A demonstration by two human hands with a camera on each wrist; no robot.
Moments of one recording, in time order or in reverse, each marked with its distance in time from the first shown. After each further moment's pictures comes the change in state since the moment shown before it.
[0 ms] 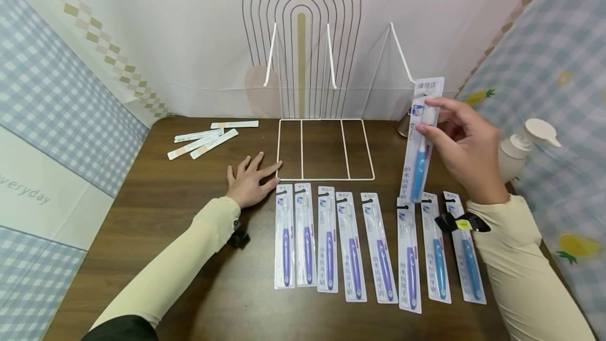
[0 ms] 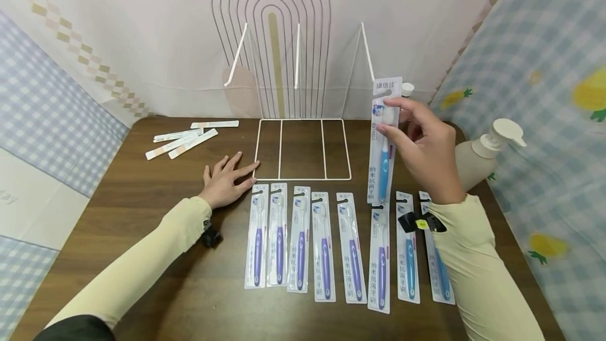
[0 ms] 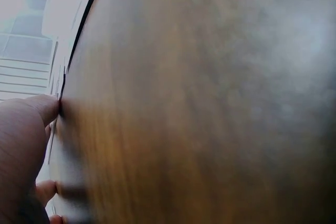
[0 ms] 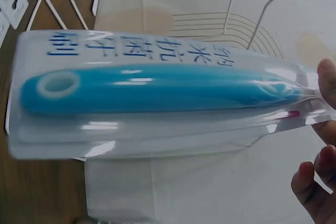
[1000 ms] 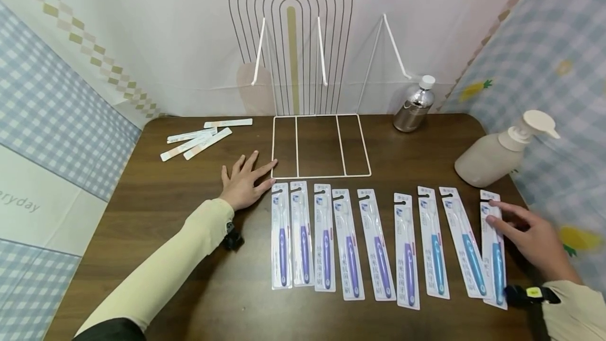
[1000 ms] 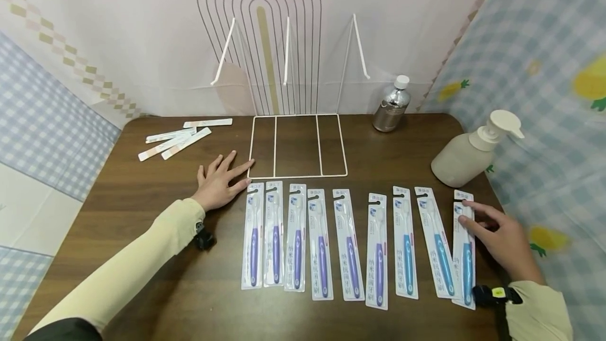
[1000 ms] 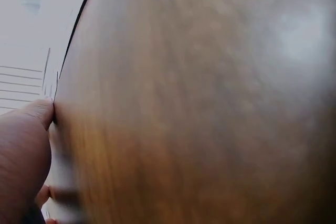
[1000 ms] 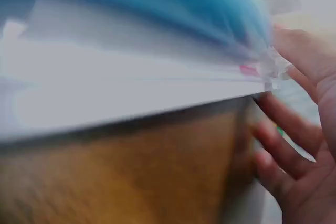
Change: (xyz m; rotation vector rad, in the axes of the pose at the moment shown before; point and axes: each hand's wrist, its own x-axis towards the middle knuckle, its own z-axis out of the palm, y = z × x) left_hand 0.001 -0.004 0.002 0.041 -0.007 0.033; right_hand -0.208 0.158 -0.130 -0.321 -0.352 0.680
